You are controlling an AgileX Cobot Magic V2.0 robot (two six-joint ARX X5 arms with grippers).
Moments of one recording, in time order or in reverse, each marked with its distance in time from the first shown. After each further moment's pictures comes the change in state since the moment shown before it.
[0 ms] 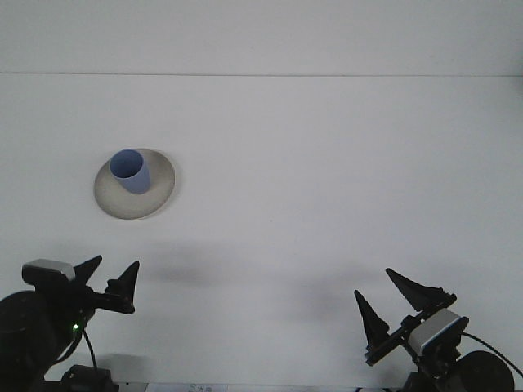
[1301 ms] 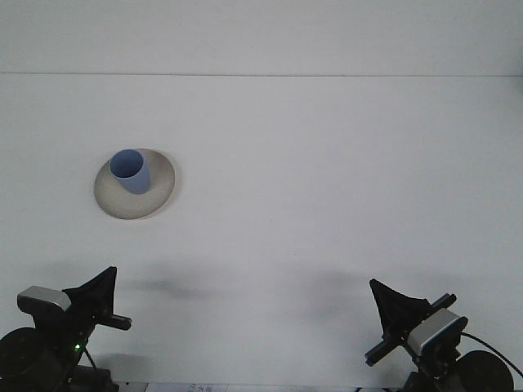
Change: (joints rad) left arm 0.014 -0.239 -0.184 0.158 -0.060 0.047; right arm 0.000 0.000 0.000 -0.010 0.000 0.000
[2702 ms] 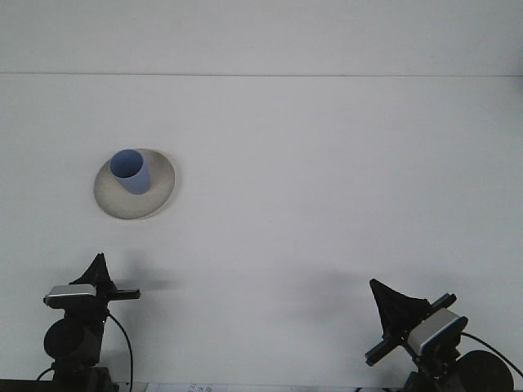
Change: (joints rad) left arm 0.101 -0.148 -0.575 0.555 -0.253 0.204; right arm 0.000 0.000 0.000 0.000 0.000 0.000
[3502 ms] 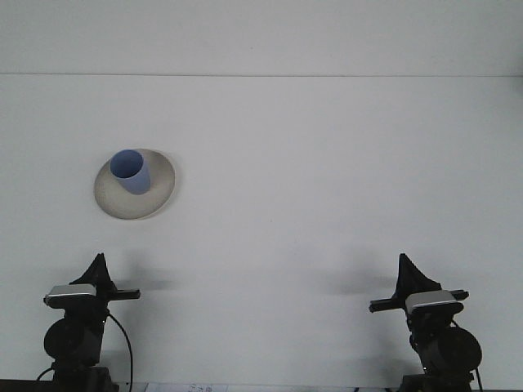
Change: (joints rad) left arm 0.000 0.000 0.000 0.000 0.000 0.000; right arm -0.846 -0.093 -0.447 0.418 -0.405 -0.093
